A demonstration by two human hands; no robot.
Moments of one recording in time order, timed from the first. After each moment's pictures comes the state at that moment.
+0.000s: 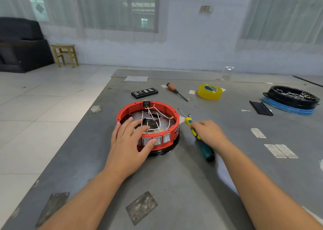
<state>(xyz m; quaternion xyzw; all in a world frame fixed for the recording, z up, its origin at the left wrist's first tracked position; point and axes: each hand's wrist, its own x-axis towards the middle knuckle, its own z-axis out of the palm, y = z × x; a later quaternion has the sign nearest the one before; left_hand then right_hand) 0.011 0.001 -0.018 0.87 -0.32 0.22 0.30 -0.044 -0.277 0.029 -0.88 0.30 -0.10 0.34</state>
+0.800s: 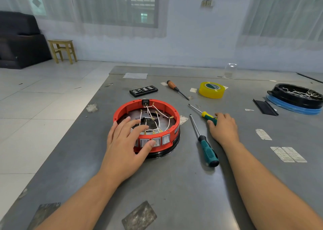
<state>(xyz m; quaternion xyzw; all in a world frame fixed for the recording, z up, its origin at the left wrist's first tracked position) 0.022 -0.001 -0.020 0.86 -0.33 0.22 0.32 -0.014 -0.358 -0.010 -0.92 0.33 -0.18 0.11</state>
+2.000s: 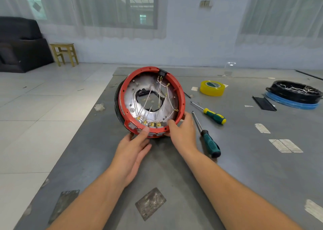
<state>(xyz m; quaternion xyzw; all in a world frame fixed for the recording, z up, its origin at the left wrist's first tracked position) -0.002 -0.001 -0.010 0.50 -0.02 -0.20 0.84 -0.014 -0.172 -0.001 -0.76 0.22 -0.33 0.52</state>
